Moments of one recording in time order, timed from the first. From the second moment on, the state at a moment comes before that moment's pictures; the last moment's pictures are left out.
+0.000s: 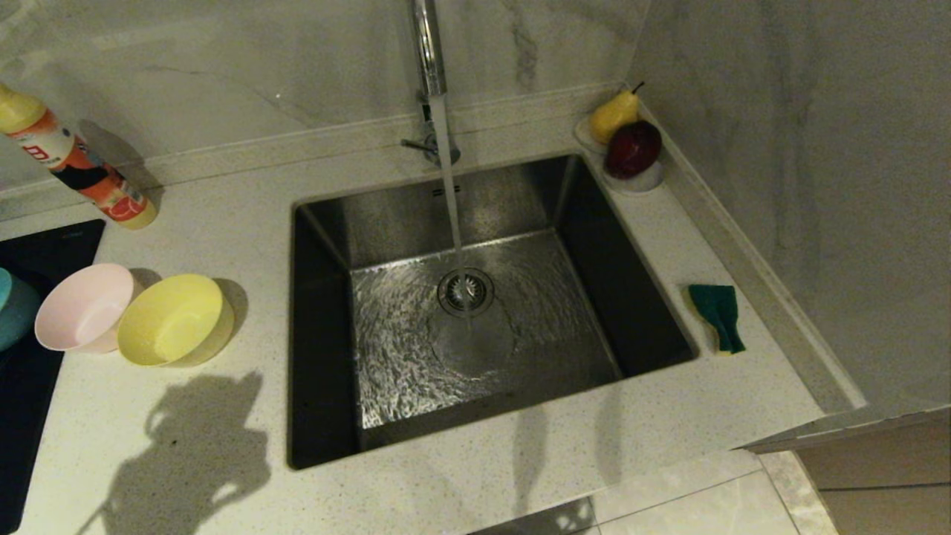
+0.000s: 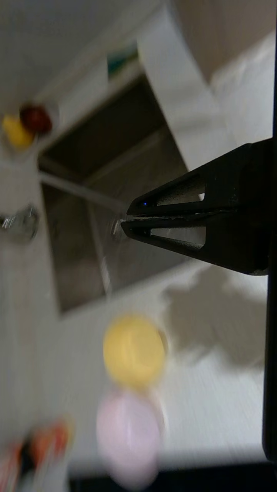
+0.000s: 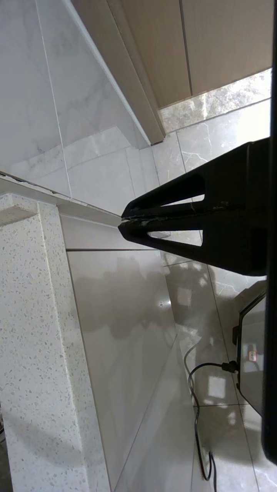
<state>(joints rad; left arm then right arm) -0.01 0.38 -0.81 0.25 -0.25 -0.09 -0.01 0.00 -0.04 0.09 -0.02 0.01</state>
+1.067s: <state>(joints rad) -0.17 1.79 -1.65 0.18 -0.52 -0.46 -0.01 0.00 -0.04 0.09 -0.02 0.01</state>
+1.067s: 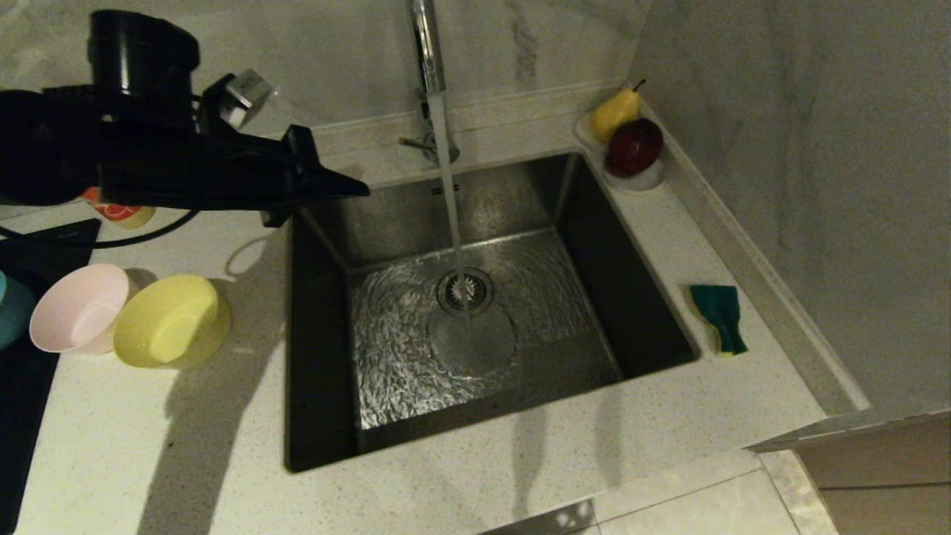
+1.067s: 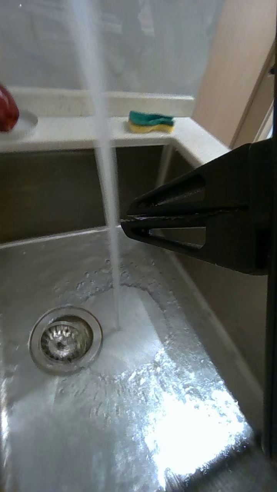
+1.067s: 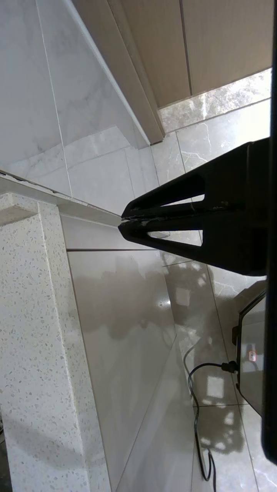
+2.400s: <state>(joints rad) -0.20 2.00 -1.67 -0.29 -0.50 -0.78 -0.01 0.00 -0.04 0.09 -0.02 0.01</state>
